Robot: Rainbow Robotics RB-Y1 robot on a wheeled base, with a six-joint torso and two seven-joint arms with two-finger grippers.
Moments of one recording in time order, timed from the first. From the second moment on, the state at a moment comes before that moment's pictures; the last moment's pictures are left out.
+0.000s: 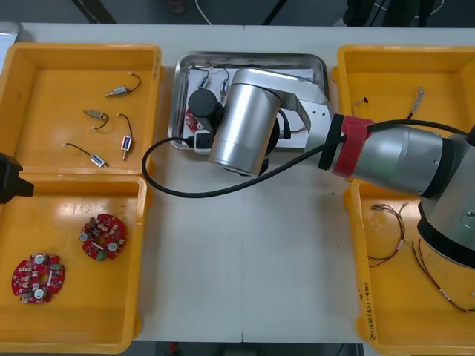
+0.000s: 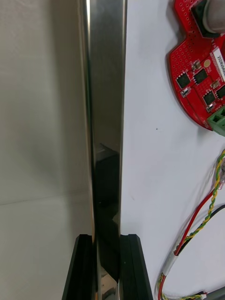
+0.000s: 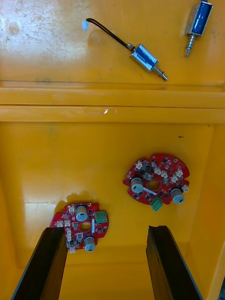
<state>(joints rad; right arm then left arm) -1.20 -0.38 1.11 -1.36 -0.55 1.41 1.82 -0.18 0.85 0.32 -2.20 0.96 1.91 -1.17</state>
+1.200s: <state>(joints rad) -1.25 -0.34 1.06 -1.14 -0.55 1.23 1.92 -0.18 0.85 0.32 -2.20 0.96 1.91 -1.17</state>
